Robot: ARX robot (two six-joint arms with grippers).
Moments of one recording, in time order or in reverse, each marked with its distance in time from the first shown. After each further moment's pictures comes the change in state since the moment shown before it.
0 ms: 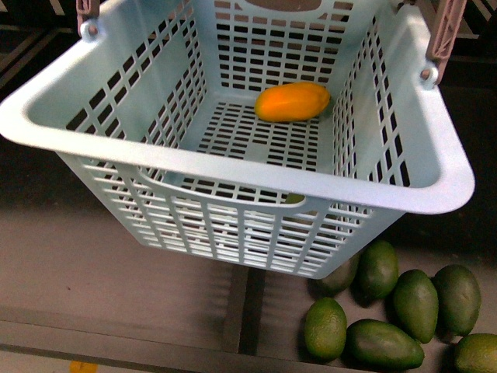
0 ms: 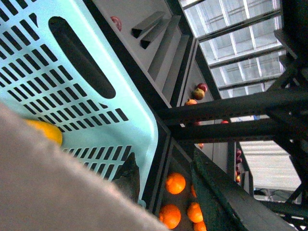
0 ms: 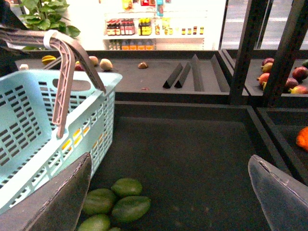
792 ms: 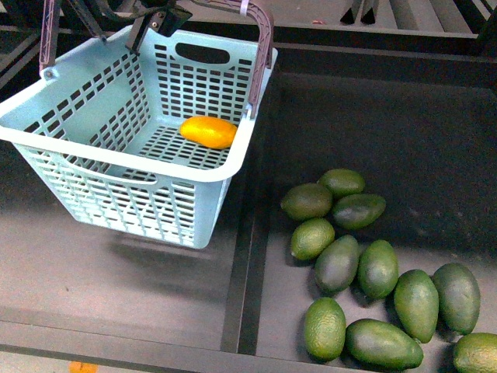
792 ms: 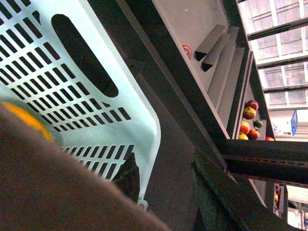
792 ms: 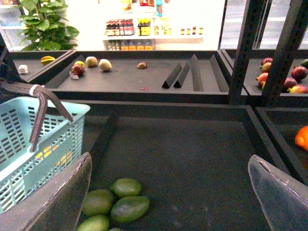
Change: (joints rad) left arm 0.341 0.376 0.215 0.042 0.292 0.197; right arm 0.000 0.000 0.000 0.000 0.000 0.000
